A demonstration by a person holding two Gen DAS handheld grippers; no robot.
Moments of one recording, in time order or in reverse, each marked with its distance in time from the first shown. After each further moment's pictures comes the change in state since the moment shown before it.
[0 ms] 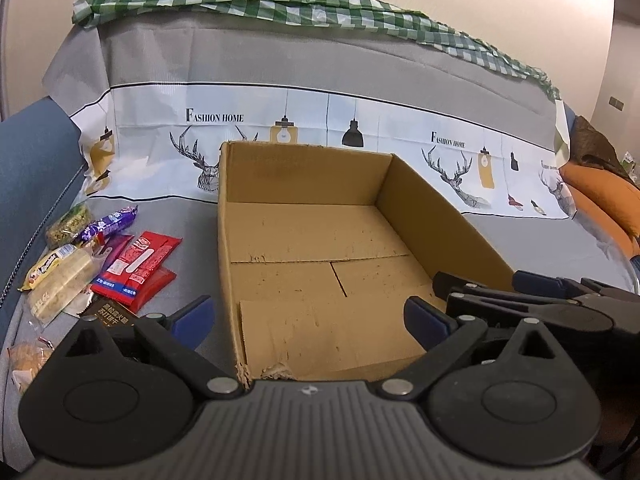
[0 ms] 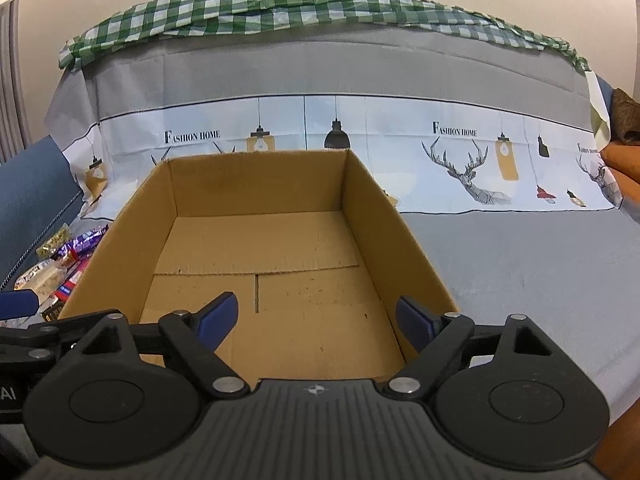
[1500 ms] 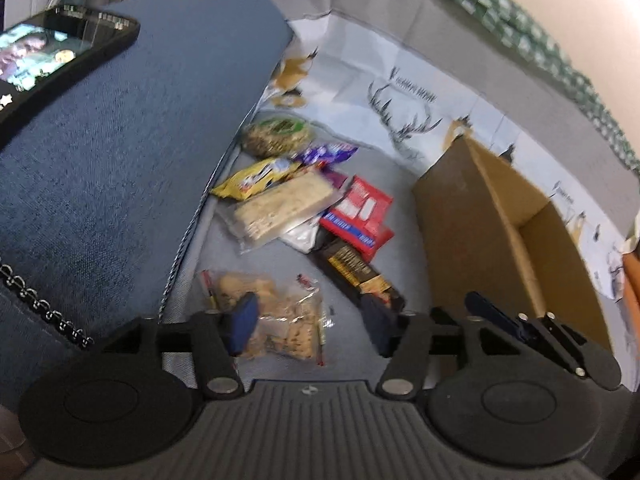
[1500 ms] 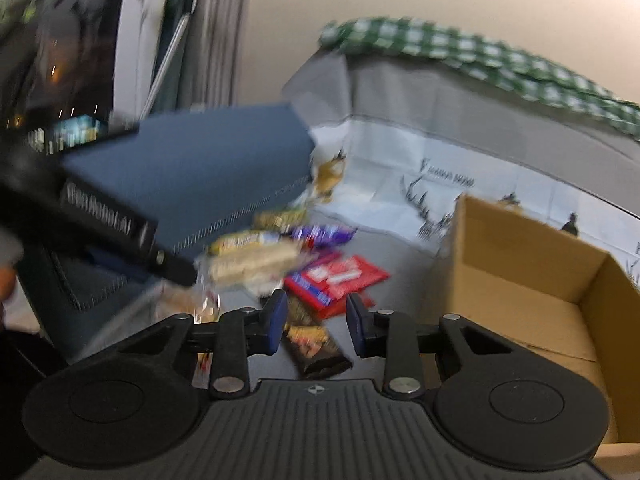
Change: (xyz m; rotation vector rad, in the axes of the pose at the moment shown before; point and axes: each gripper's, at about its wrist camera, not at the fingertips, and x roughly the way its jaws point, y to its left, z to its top) left arm -0.034 0.242 -0.024 -0.390 0.186 0.132; right arm -0.003 0.217 -0.053 -0.445 -0.084 0.429
